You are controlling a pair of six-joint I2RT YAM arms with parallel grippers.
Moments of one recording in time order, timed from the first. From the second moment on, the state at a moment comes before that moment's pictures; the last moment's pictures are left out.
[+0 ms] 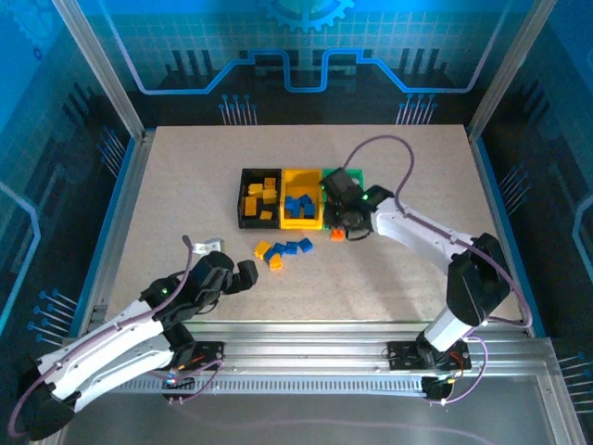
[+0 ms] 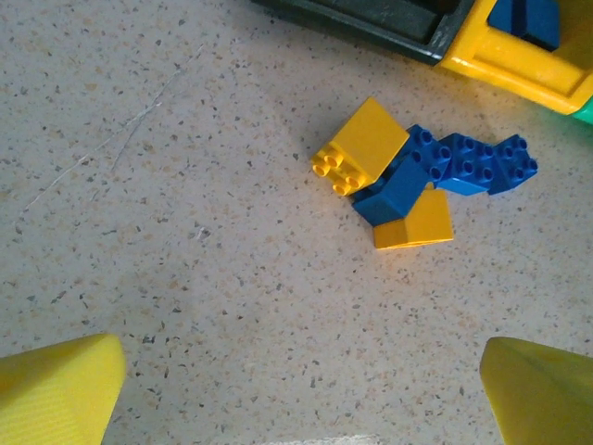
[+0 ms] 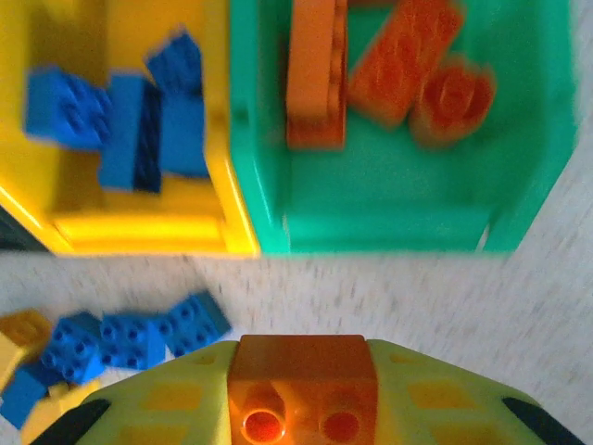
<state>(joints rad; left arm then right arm) -0.75 0.70 0.49 -0.68 -0.29 -0.93 0.63 1.62 1.31 -0.76 0.21 0.66</state>
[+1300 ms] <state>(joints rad) -0.77 1.63 0.87 -0.48 -0.18 -0.76 0.49 1.70 1.44 -0.67 0.21 0.41</state>
